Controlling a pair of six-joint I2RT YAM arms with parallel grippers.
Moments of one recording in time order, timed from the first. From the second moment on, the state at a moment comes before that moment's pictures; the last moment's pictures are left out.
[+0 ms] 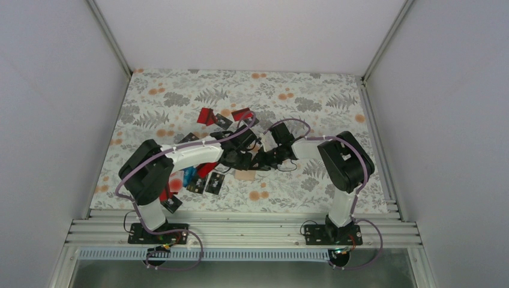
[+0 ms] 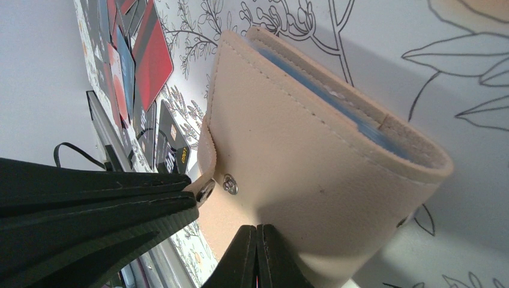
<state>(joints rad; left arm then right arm) -0.84 1.76 1.14 -0.60 0.00 -0.54 0.55 1.87 0.89 -0.15 -0.83 0.49</state>
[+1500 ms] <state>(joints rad) -0.85 1.80 1.15 -0.61 -0.01 -0.54 0.55 1.87 0.89 -0.15 -0.83 0.49</state>
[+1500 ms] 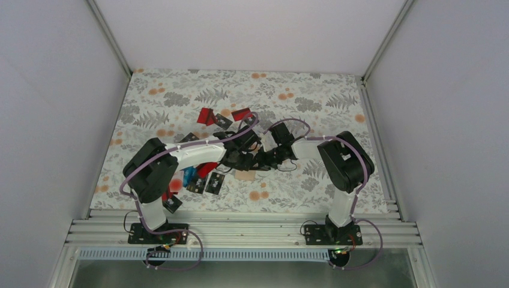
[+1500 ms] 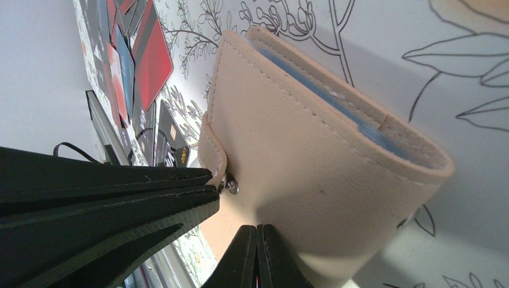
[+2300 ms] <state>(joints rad) -0.85 1.82 1.18 -0.63 -0.01 -0.54 0.55 1.87 0.89 -0.15 -0.83 0.49</state>
